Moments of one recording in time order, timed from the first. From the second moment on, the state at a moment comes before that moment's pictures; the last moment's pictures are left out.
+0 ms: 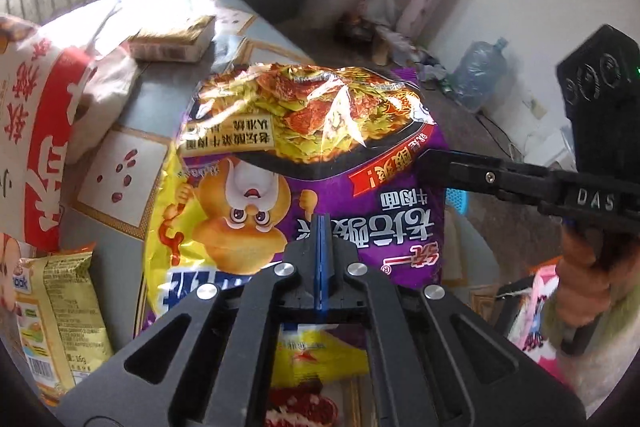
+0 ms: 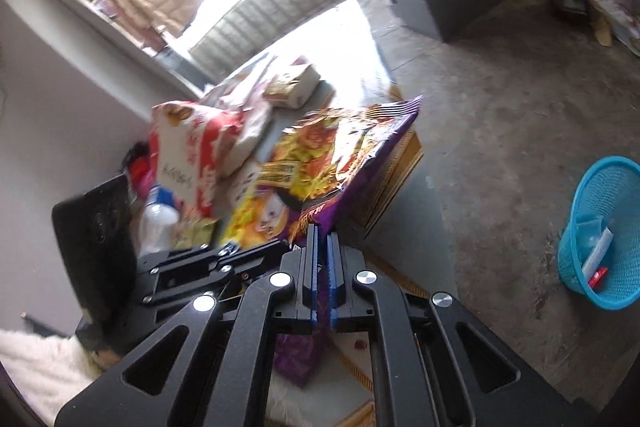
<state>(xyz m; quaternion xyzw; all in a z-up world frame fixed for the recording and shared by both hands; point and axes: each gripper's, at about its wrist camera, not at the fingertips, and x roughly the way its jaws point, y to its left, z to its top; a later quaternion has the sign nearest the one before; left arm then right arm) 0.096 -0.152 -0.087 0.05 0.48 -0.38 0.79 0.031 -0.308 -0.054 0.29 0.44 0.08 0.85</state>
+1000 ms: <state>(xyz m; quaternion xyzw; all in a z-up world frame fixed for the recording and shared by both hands) 0.074 -0.133 -0.089 0.02 0.49 -0.40 0.77 0.035 -0.299 -0.082 0.32 0.42 -0.02 0.85</state>
